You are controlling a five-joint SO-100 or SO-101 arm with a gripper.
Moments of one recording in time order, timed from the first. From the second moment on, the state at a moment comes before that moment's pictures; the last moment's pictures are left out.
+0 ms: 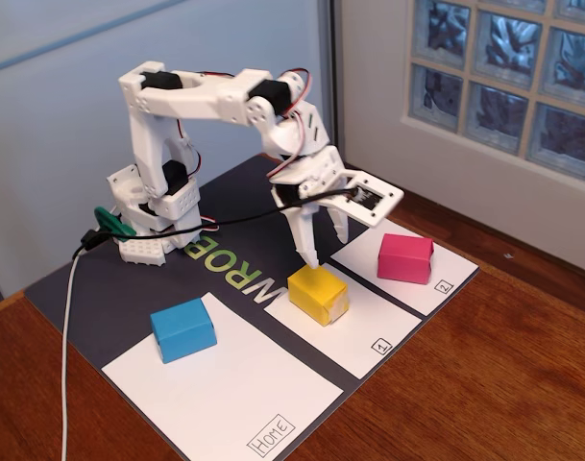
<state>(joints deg) -11.8 93.1 85.9 64.7 99.0</state>
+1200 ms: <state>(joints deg) -0.7 152.0 137.0 73.5 82.3</state>
